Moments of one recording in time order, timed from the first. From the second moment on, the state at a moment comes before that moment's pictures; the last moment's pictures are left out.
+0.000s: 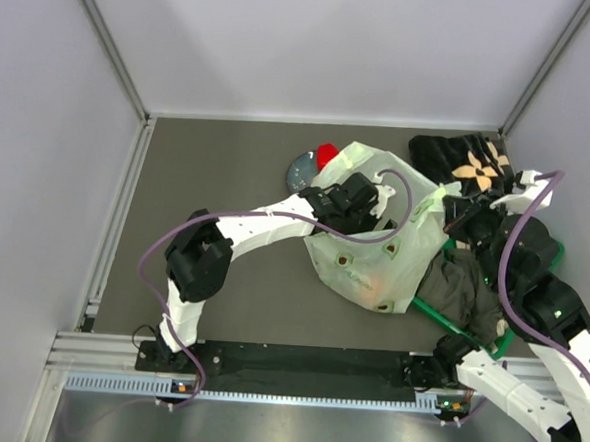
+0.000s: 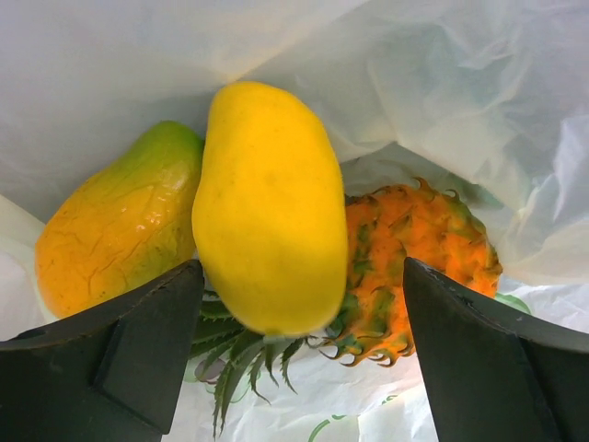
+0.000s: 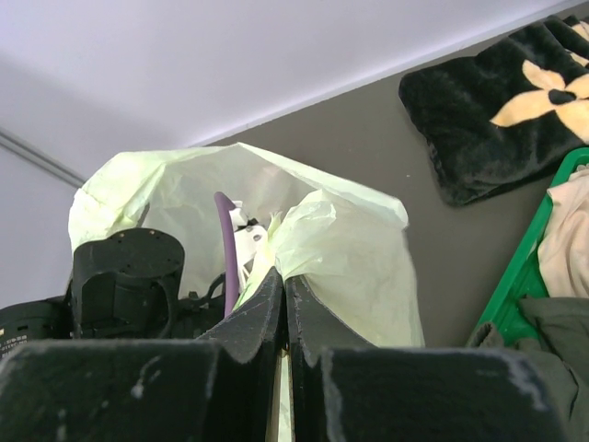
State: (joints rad) left arm -0.94 1.97 1.63 -0.52 0.23 -0.27; right arm 0.59 0.66 1.12 -0.62 0.50 0.55
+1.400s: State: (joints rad) left arm -0.85 1.55 1.71 -0.19 0.26 -0.27; right arm 0.59 0.66 1.12 -0.64 0.53 0.55
